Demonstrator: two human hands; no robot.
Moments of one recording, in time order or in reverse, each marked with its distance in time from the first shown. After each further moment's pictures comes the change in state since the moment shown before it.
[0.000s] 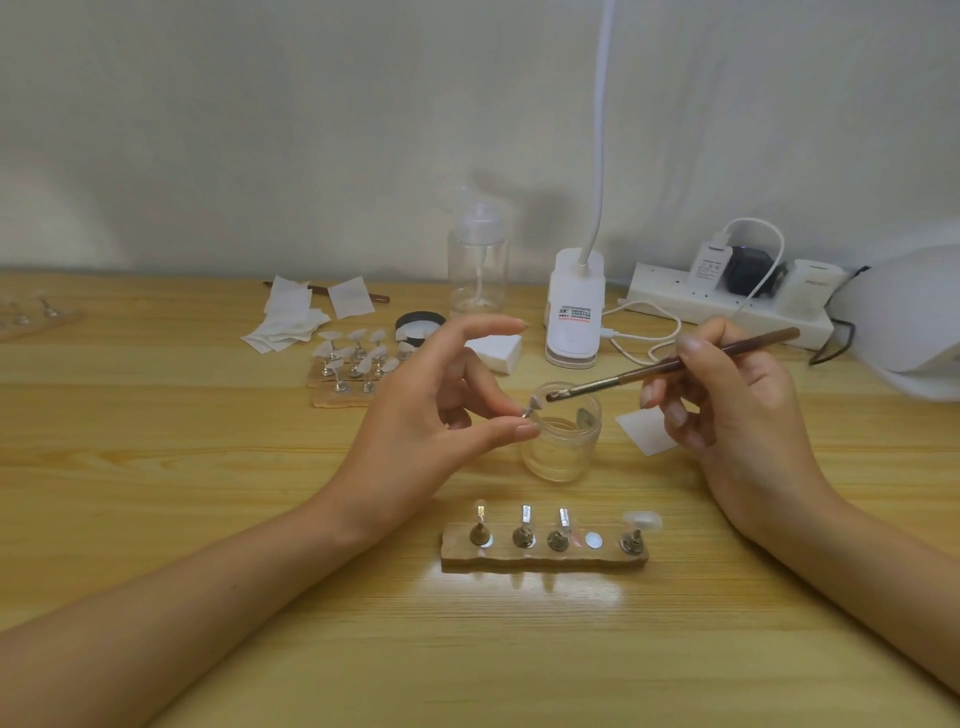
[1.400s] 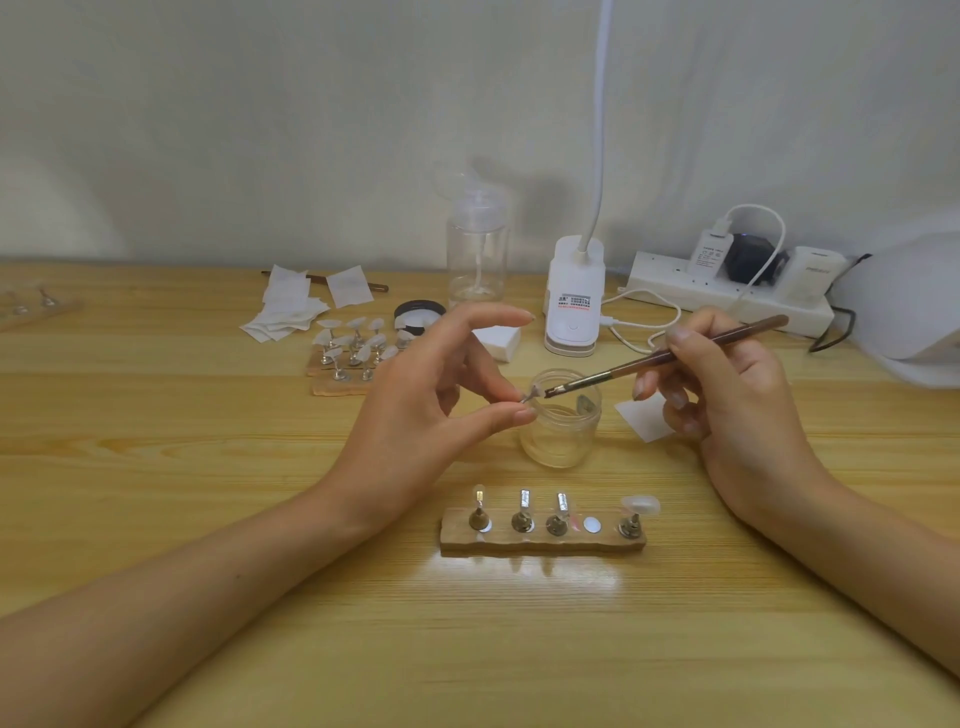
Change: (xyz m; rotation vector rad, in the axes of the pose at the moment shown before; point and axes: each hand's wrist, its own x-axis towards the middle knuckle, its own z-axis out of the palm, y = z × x) left_hand -0.001 0.001 -0.001 0.113 0.011 0.115; right_hand 0.001 0.001 0.000 -0.044 0.011 0.026
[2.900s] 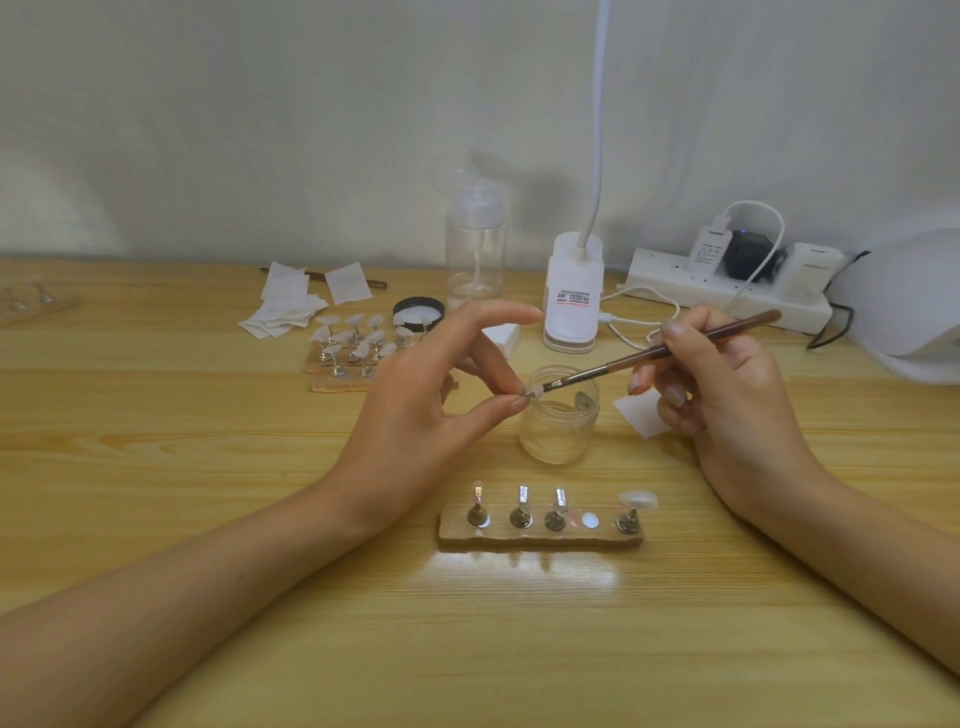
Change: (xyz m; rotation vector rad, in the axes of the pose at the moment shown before) left_hand -0.001 0.001 0.000 0.188 0.016 0.110; right_hand 0.000 -0.001 0.002 0.055 -0.022 0.020
